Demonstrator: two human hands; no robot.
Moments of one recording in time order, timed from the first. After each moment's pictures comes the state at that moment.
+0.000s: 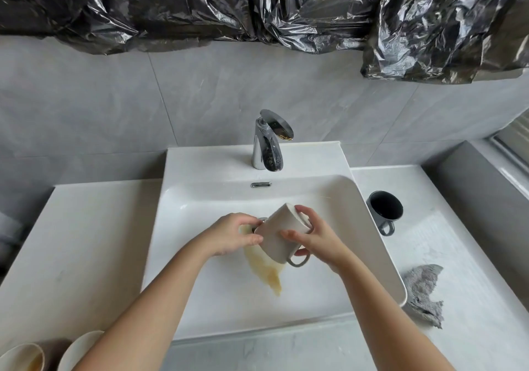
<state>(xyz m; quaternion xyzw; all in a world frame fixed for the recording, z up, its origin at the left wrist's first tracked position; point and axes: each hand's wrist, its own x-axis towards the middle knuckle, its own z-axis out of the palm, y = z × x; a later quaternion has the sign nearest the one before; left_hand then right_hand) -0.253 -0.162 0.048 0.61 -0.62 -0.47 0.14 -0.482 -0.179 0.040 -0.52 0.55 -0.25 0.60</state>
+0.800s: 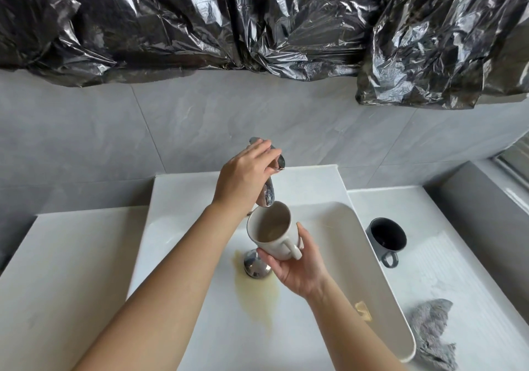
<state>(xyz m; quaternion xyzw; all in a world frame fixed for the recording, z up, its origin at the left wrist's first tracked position) -0.293 -0.280 0.128 0.53 -0.75 0.06 0.40 -0.449 -0.217 0.029 0.00 0.35 -0.35 0.87</state>
